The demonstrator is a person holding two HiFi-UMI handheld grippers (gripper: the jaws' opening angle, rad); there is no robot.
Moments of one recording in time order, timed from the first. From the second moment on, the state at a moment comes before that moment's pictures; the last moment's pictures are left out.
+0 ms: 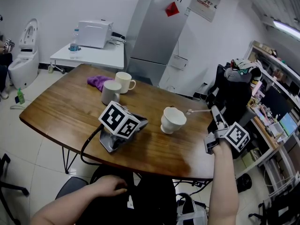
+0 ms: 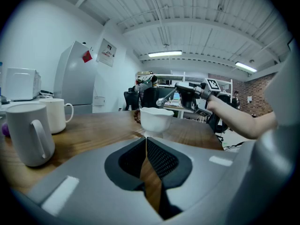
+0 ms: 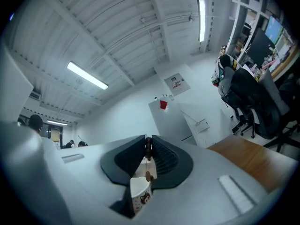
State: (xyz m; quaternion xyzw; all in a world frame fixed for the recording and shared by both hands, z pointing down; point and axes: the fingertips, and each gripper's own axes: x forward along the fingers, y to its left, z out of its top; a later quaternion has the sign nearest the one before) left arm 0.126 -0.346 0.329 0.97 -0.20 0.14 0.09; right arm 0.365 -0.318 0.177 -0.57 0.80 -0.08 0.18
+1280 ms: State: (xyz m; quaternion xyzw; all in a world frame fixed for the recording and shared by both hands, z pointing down) left arm 0.126 -0.346 0.329 0.97 -0.20 0.14 0.09; right arm 0.339 -0.323 0.306 -0.55 0.79 0.05 -0.27
